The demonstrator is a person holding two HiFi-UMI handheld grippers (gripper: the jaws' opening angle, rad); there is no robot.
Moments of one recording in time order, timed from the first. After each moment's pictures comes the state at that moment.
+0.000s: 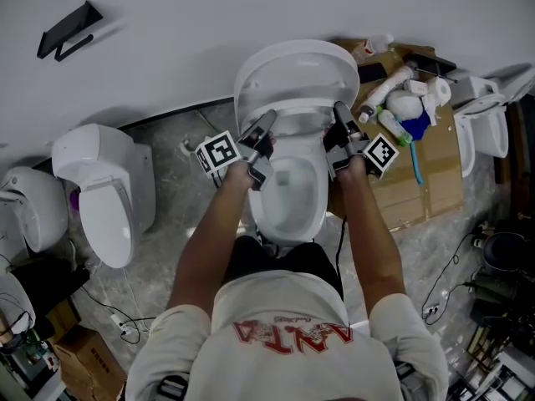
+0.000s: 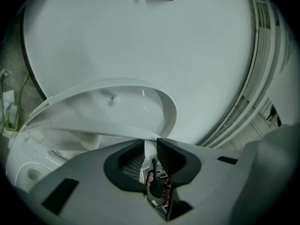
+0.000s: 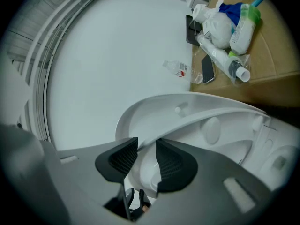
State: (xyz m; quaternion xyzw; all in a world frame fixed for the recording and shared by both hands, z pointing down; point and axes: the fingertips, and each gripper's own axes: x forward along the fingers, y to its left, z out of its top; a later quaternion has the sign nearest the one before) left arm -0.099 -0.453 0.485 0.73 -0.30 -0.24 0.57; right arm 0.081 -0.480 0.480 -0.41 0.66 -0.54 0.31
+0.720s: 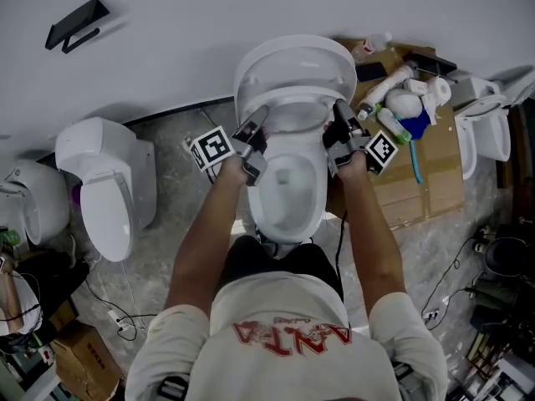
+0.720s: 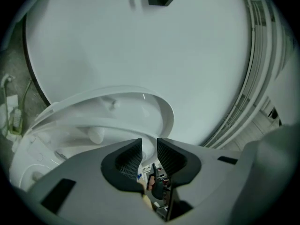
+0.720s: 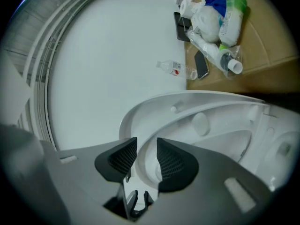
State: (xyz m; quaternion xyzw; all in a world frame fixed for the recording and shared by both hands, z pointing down) left arm -0.110 -0.444 0.479 0.72 -0.32 -0.24 0.56; right arm 0.090 -0.473 0.483 -0.37 0.64 -0.57 0.34
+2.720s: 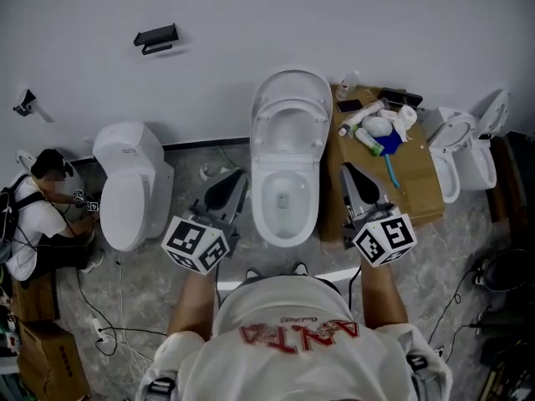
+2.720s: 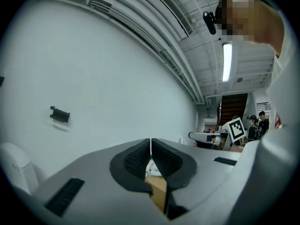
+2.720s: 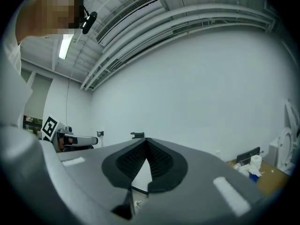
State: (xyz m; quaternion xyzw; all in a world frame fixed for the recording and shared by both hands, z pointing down) left arm -0.123 -0.060 0.187 0.87 -0.48 -0.05 0.09; right arm 0.073 -0.088 0.173 -0.43 0.90 -0.04 0.04
